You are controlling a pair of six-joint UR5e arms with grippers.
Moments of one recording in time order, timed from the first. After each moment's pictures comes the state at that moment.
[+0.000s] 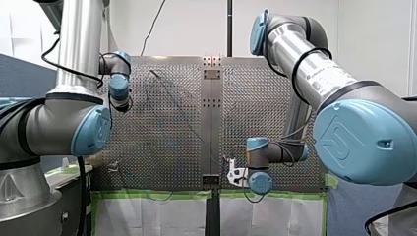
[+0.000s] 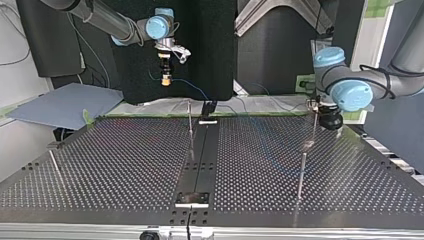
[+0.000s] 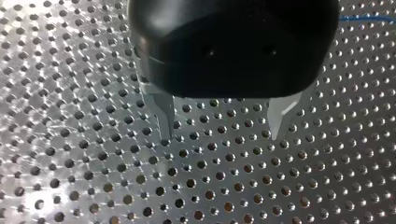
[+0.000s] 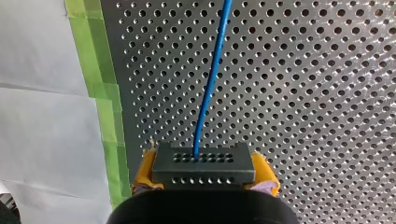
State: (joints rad) left arm 0.13 -1.73 -1.86 -2.98 -1.76 -2.08; right arm 2.16 -0.69 1.93 -1.08 1.83 1.62
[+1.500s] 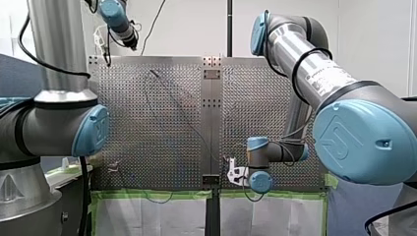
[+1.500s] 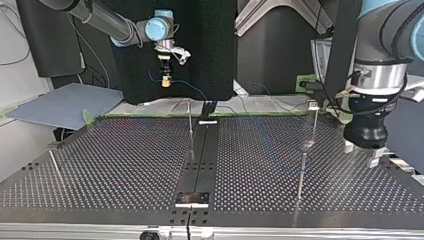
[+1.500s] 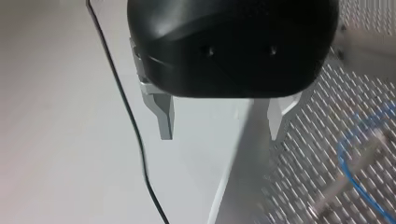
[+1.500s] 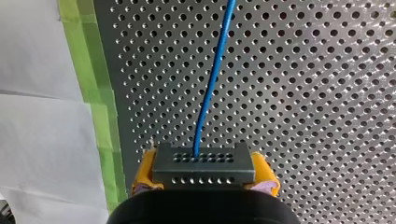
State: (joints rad) left arm 0.07 -1.33 -1.60 -3.38 -1.58 -1.94; right arm 2.15 -0.69 1.92 -1.08 1.81 1.63
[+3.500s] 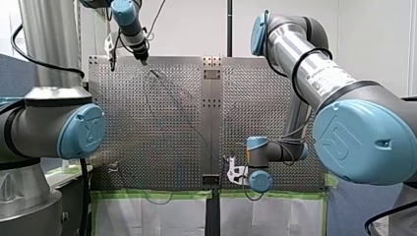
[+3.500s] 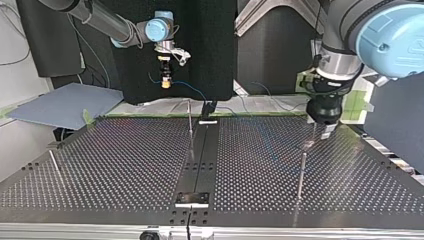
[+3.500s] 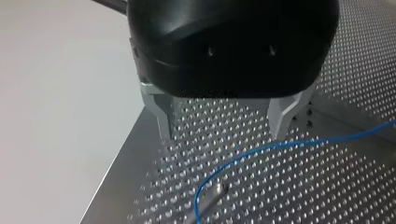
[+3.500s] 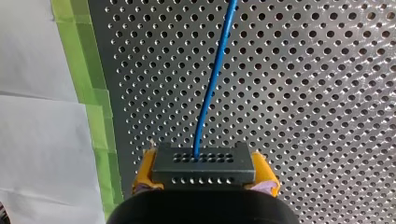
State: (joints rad) left arm -0.10 -1.40 -1.60 -3.57 -1.71 -1.86; right arm 2.15 -0.69 1.91 -1.08 1.81 1.62
